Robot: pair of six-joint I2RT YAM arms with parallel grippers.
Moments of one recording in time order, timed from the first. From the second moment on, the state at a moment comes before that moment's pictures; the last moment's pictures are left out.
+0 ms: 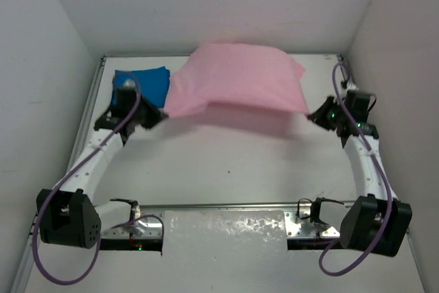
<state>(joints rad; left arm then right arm) -0.09 1.17 1.01 -0.42 0.19 -0.86 -0.22 1.16 0.90 -0.36 -0.34 0.36</state>
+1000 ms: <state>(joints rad) -0.25 0.93 0.46 -0.55 0.08 -0.89 -0.22 0.71 0.35 -0.63 0.04 0.38</state>
